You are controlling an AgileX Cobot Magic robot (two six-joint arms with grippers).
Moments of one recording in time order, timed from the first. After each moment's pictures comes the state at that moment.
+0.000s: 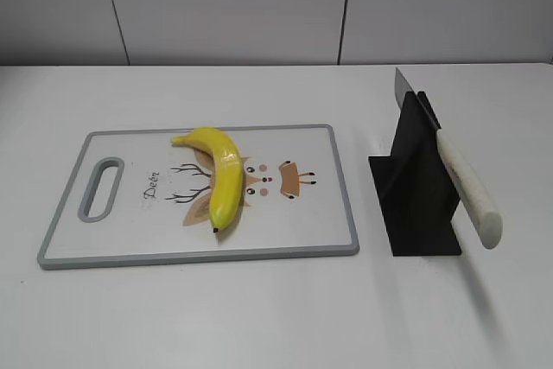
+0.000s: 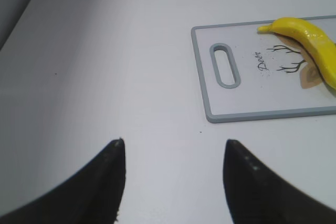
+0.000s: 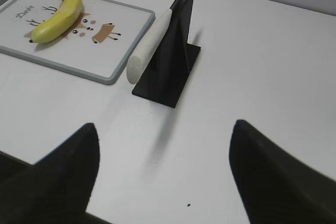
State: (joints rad) left arm -0.04 -0.01 -0.49 -0.08 1.09 0.18; right arm 0.42 -0.01 -0.51 0.01 1.03 -0.02
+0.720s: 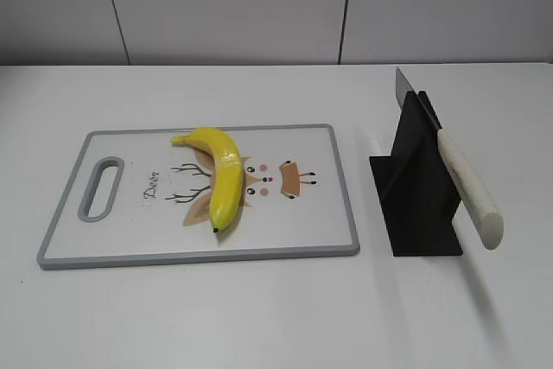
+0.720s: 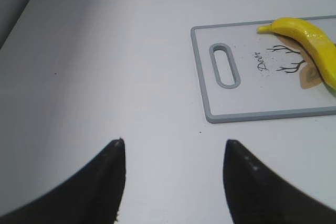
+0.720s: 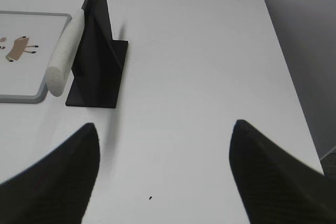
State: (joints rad) left arm -0.04 -0.01 -0.49 -0.08 1.09 0.18; right arm 0.10 -0.01 -0.51 0.01 1.03 -0.02
